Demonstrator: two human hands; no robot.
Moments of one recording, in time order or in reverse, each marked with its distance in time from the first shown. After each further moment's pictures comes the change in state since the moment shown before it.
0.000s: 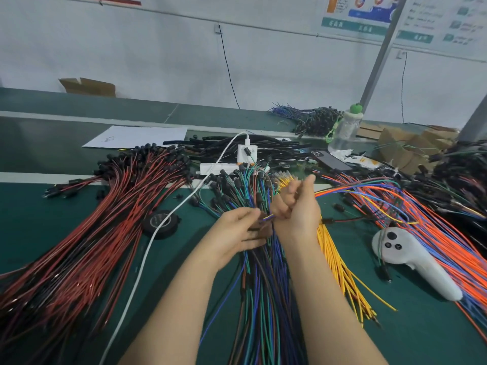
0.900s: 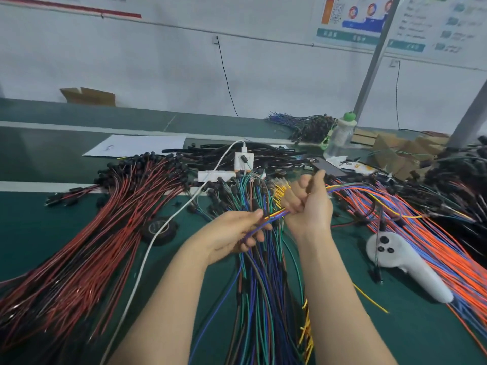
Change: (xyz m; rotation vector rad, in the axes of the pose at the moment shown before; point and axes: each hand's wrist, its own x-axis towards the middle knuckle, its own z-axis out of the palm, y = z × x) left_hand 0.006 0.015 -0.005 0.287 -0.136 -0.031; right_hand 0.008 -0.034 0.004 0.057 -0.039 0.025
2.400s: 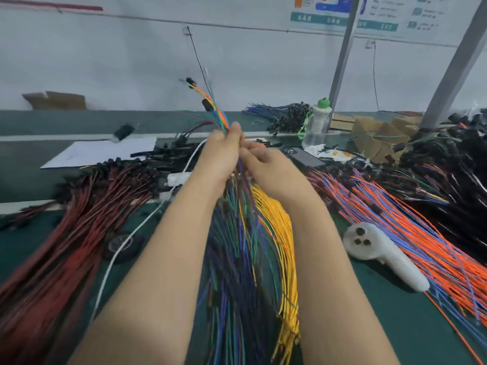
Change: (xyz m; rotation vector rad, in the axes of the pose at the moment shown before) left_hand 0.053 0.110 0.041 0.094 0.482 0.437; right_hand 0.006 -0.046 0.039 -1.352 -0.385 -0.256
